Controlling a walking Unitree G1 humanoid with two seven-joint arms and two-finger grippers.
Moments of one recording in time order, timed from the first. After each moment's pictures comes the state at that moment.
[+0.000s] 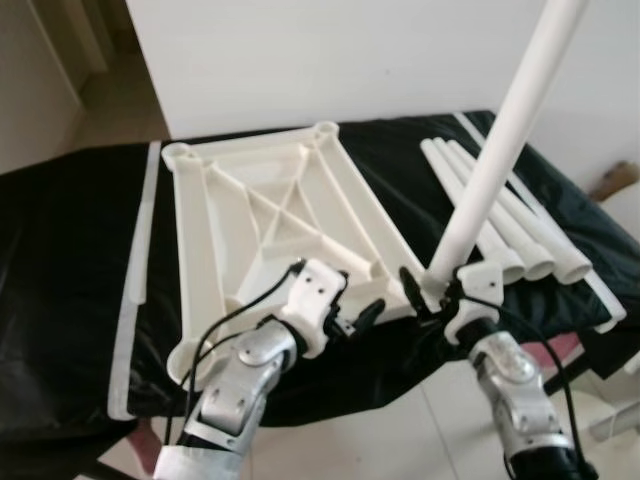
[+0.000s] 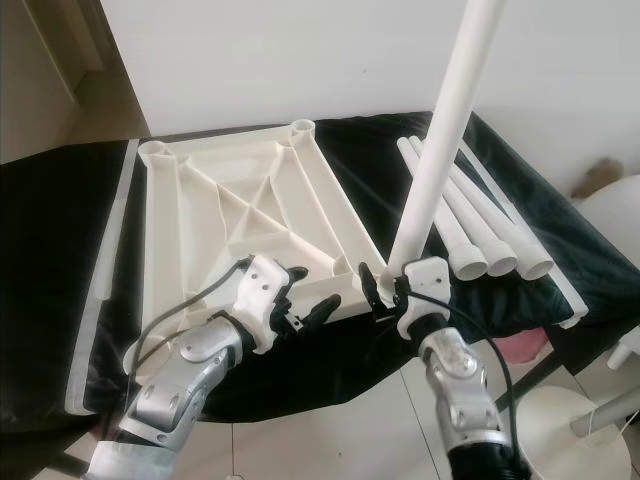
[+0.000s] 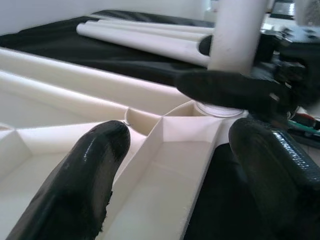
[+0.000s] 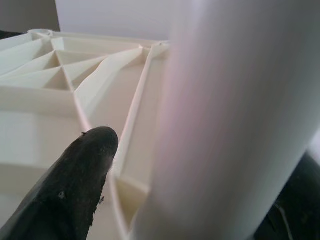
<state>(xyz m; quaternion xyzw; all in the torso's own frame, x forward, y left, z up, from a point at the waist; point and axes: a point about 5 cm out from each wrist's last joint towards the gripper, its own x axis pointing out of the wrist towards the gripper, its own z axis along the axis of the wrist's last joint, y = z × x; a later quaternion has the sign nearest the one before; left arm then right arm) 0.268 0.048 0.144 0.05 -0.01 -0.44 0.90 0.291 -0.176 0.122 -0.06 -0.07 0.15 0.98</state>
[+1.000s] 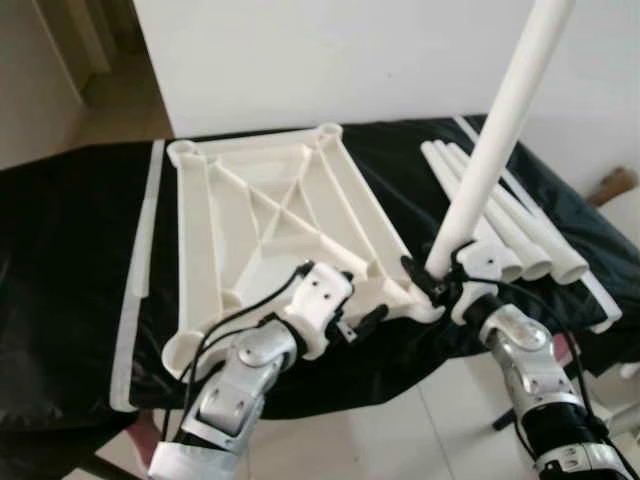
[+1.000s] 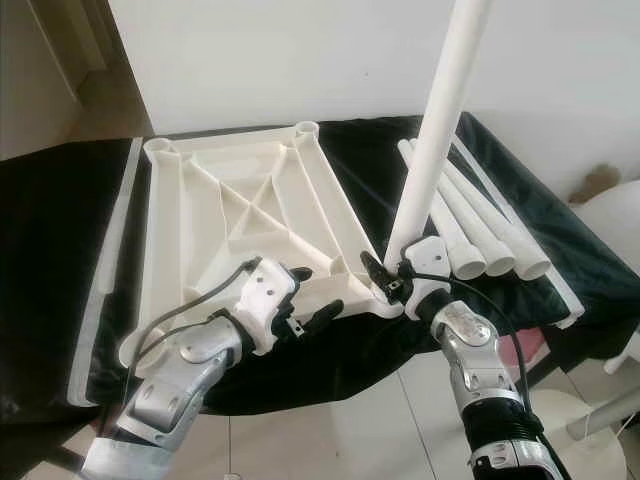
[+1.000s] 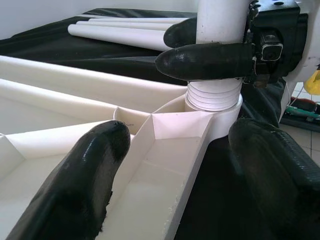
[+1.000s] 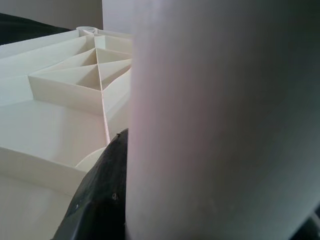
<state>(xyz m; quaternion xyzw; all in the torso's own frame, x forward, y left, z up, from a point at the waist) 0.267 0.045 0.141 0.09 -0.01 -0.45 0.89 0.311 -0.181 0.124 -0.08 -0.06 0.25 0.96</state>
